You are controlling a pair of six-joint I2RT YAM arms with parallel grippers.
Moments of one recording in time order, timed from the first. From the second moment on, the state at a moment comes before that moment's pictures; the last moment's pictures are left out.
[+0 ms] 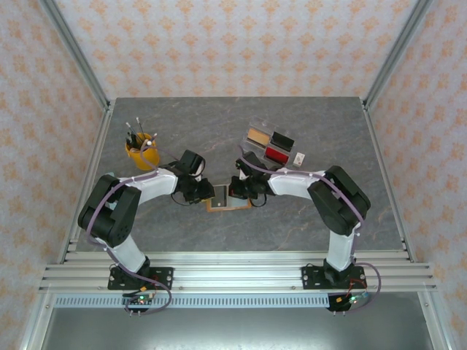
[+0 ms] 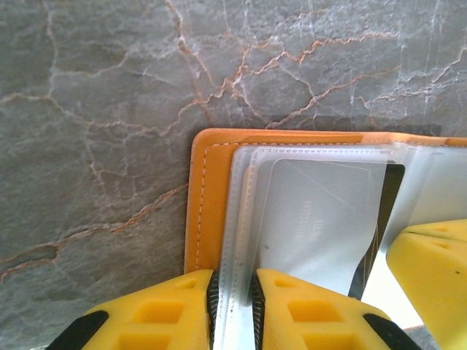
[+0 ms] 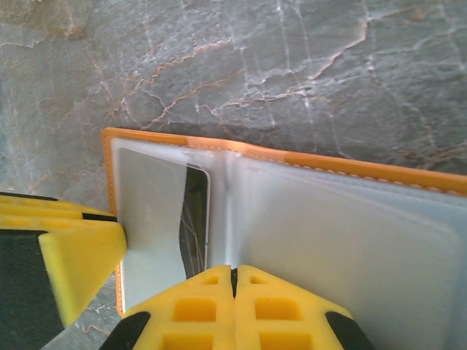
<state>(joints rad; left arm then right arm) -0.39 1.68 0.88 -0.41 0.32 -0.72 0.72 1.86 1.06 -0.20 -0.31 0.76</state>
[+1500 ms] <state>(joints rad) -0.38 1.69 0.88 -0.41 0.37 -0.70 0.69 1.95 1.17 -0.22 -0.43 0.75</state>
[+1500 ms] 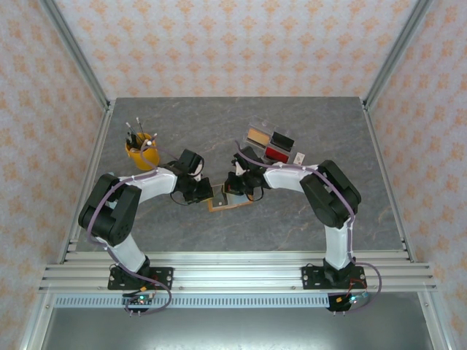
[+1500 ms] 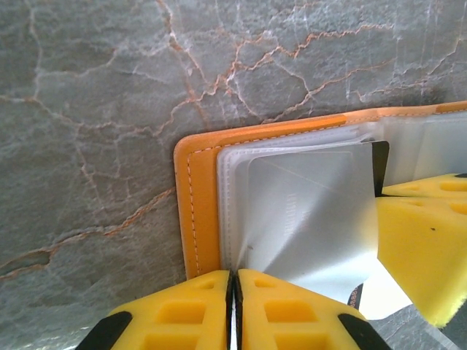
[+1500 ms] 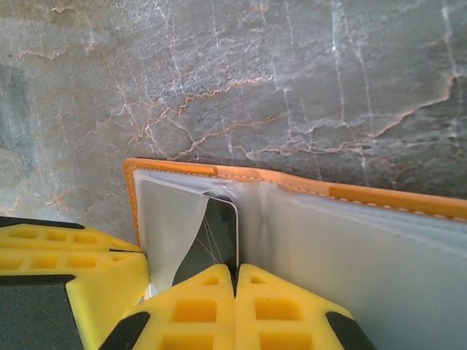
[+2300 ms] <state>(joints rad) -0.37 1.69 0.88 -0.41 0.36 -0.67 0.68 1.87 1.12 -0.32 -0.25 0.73</state>
